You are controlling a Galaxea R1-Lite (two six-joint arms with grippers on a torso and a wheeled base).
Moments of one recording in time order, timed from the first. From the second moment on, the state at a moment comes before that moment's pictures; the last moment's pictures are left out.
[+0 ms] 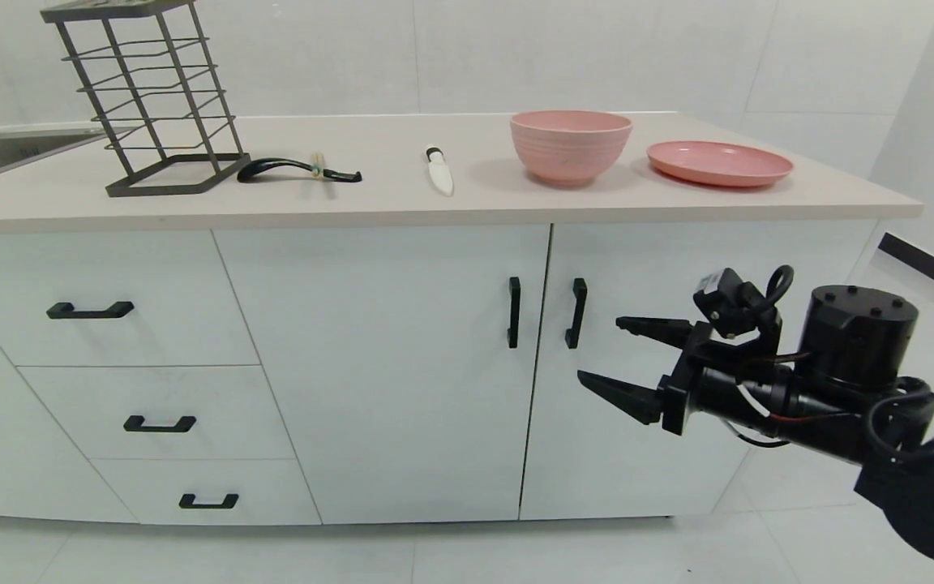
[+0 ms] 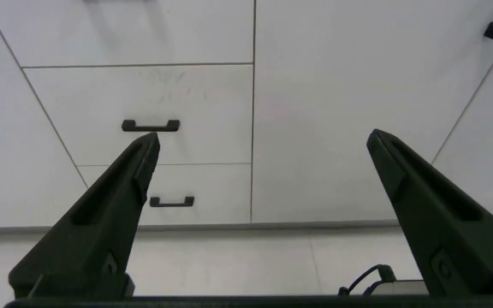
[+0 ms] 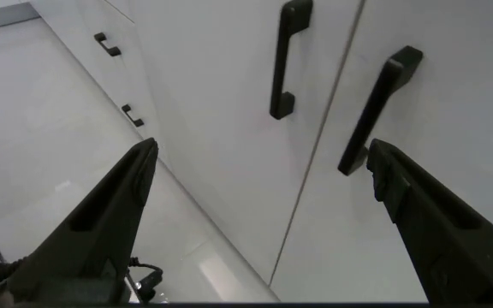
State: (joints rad) left arm 0.00 0.00 0.00 0.00 -0.02 0.01; right arm 0.39 1.86 -0.49 -1.17 0.51 -0.12
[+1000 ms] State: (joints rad) left arm 0.00 0.00 0.00 0.00 -0.07 0.02; right arm 0.36 1.97 -0.60 -1.23 0.50 -0.12
